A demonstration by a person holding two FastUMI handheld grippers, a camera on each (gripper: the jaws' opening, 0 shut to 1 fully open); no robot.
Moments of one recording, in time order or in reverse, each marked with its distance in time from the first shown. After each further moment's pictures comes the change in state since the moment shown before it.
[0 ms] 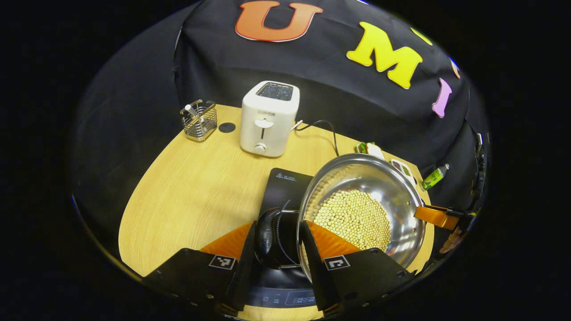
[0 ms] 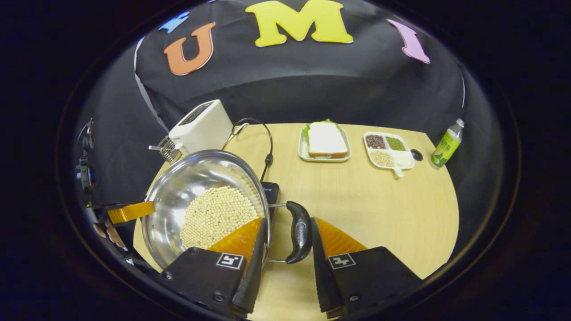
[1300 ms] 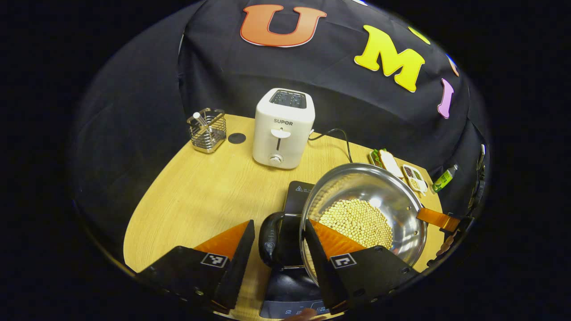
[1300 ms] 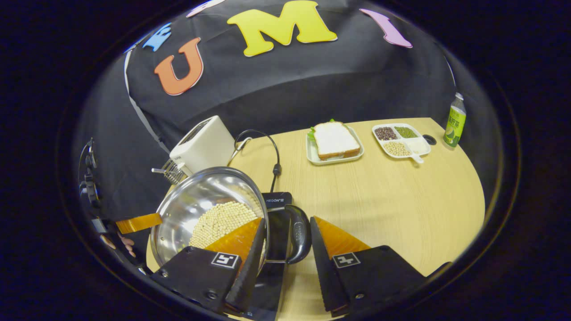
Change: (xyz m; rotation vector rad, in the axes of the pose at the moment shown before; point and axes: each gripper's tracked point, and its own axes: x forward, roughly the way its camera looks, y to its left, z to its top) left arm 0.011 0.036 0.024 0.057 -0.123 0.058; right arm 0.027 0.016 0.001 0.149 -0.156 0.079
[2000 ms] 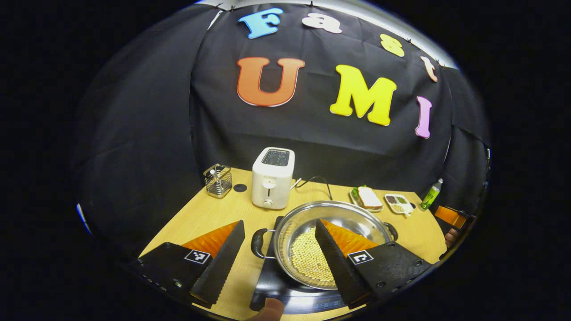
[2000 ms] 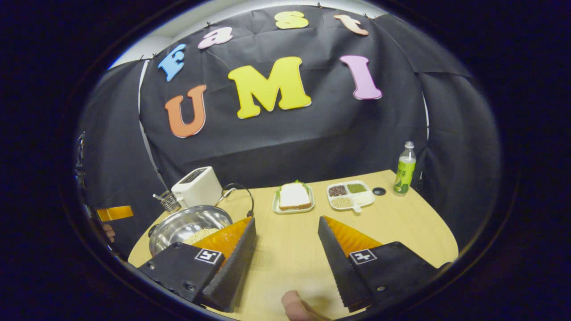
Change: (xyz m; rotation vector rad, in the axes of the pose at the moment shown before) left arm -0.126 -0.052 0.041 0.046 -0.358 -0.011; right arm -0.152 -0.077 0.052 -0.073 -0.406 -0.086
